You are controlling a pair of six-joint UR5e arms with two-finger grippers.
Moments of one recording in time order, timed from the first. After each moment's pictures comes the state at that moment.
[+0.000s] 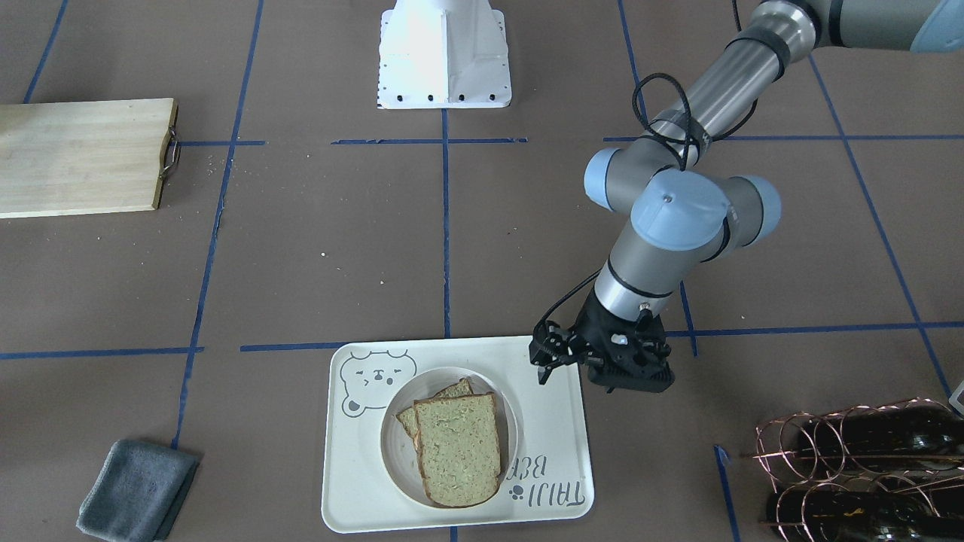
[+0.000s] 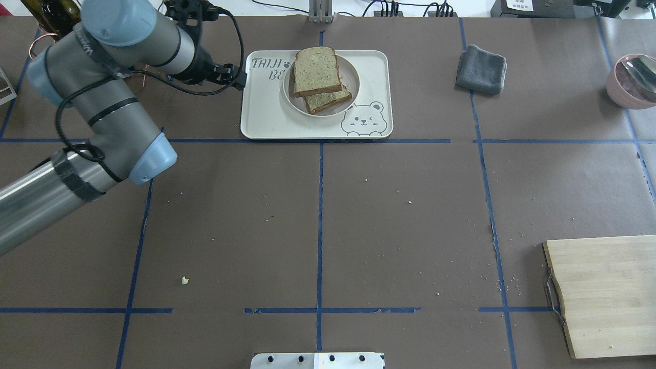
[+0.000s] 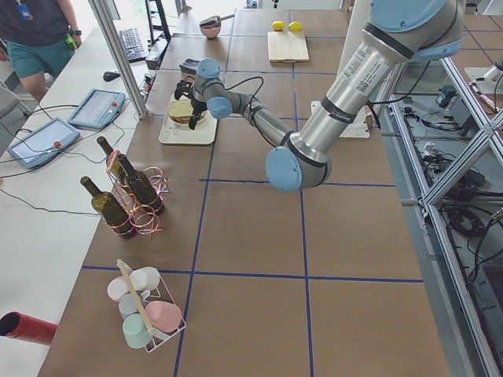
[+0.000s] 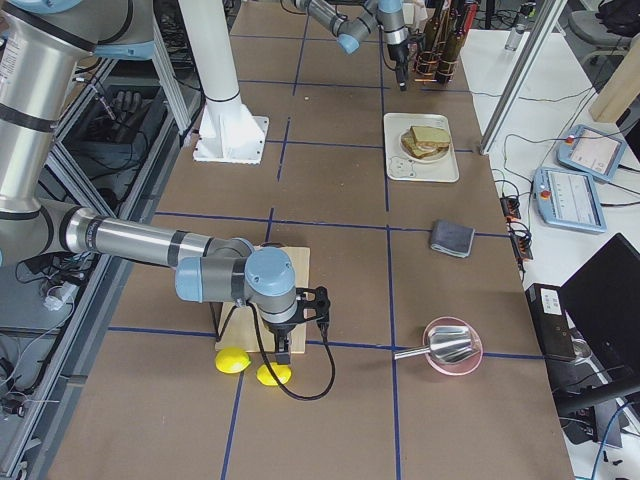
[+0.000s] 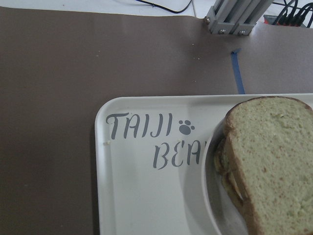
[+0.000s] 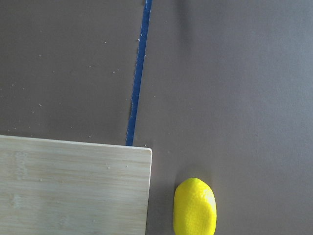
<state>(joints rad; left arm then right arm) -0.87 -2.18 -1.58 -1.92 -1.94 -0.81 1.58 -1.99 1.84 -1.40 2.32 -0.11</state>
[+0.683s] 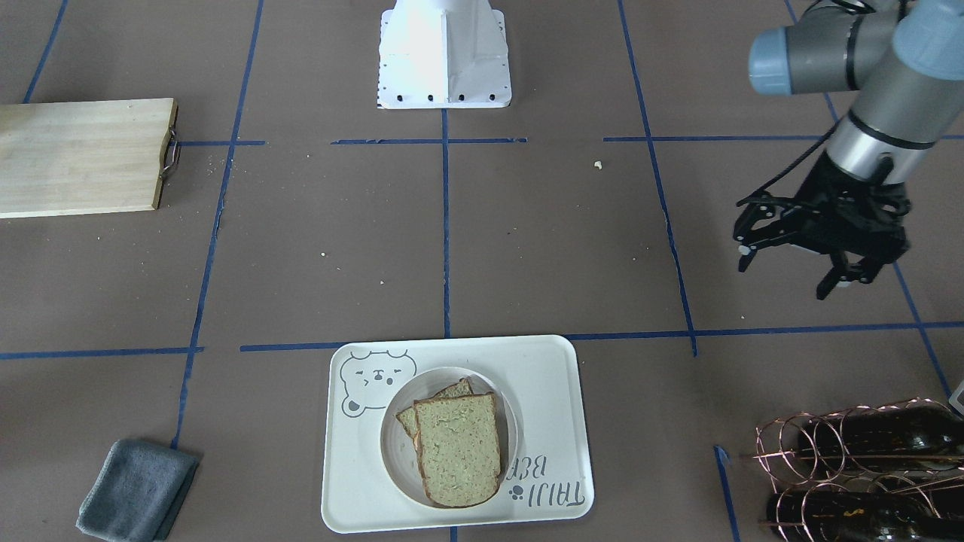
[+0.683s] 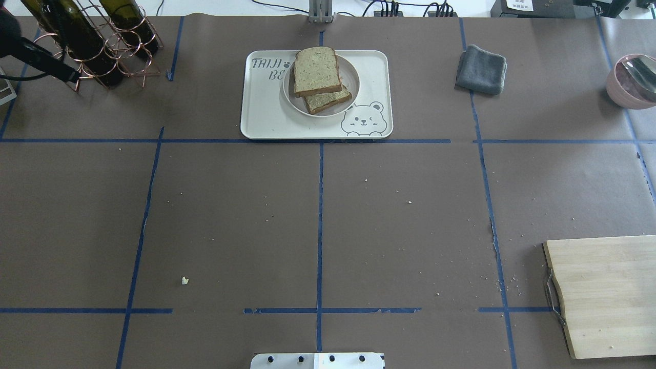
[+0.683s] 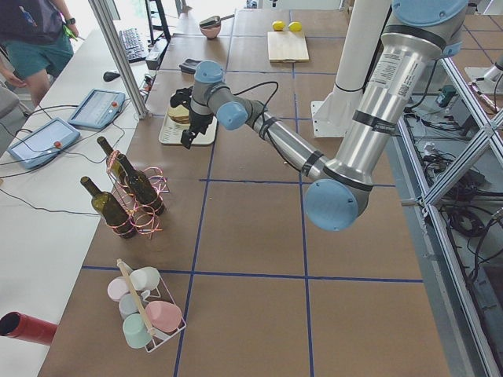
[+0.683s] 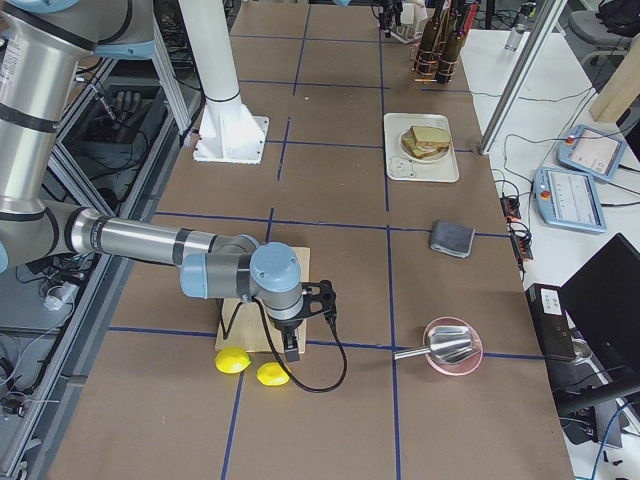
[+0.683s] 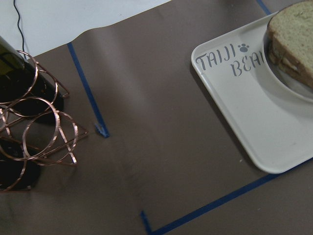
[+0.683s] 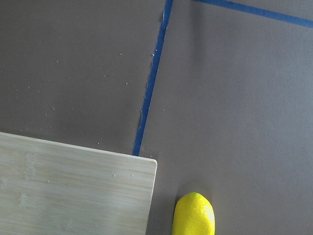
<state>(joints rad) -1.24 -1.83 -1.81 -1.73 -2.19 -0.14 1.58 -1.91 1.88 -1.53 2.32 -0.20</state>
